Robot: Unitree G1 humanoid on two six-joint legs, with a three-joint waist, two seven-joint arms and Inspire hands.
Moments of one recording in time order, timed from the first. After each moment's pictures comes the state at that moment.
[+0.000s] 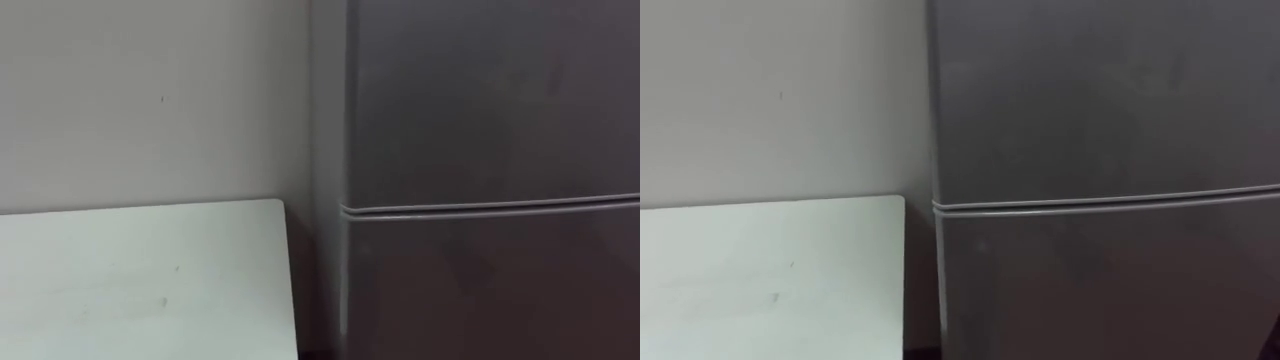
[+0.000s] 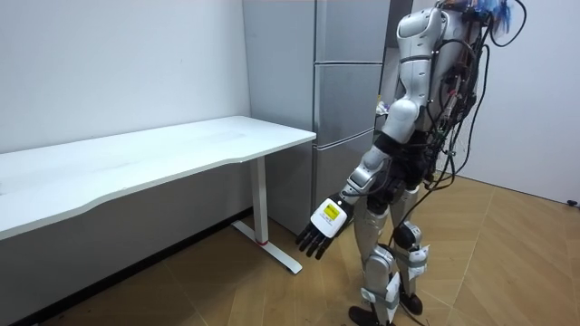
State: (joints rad) left arm 0.26 0.17 0.23 1.00 0.07 0.01 0.27; right arm 0.27 -0.21 -0.32 0.79 0.62 -0.09 -0.51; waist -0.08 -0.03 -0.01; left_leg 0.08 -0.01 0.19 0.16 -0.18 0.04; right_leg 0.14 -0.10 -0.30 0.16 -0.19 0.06
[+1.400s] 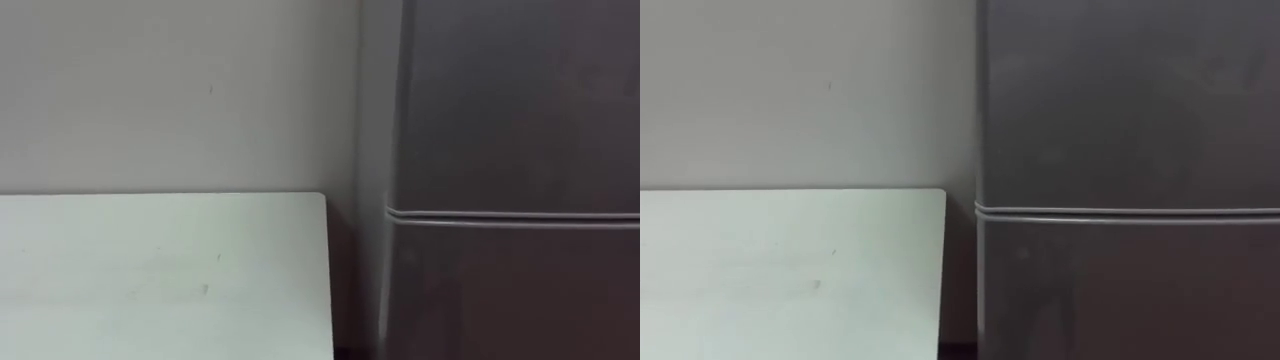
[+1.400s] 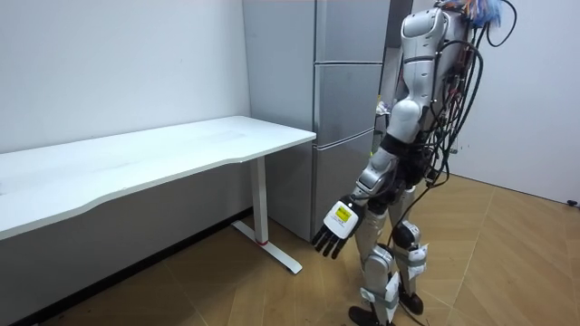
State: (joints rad) left arm 0.21 0.15 0.05 1.08 0.08 -0.01 0.20; right arm 0.14 -0.19 0.08 1.14 0.19 -0.03 -0.04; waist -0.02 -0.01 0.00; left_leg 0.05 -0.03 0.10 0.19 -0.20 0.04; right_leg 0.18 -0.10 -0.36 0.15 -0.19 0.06
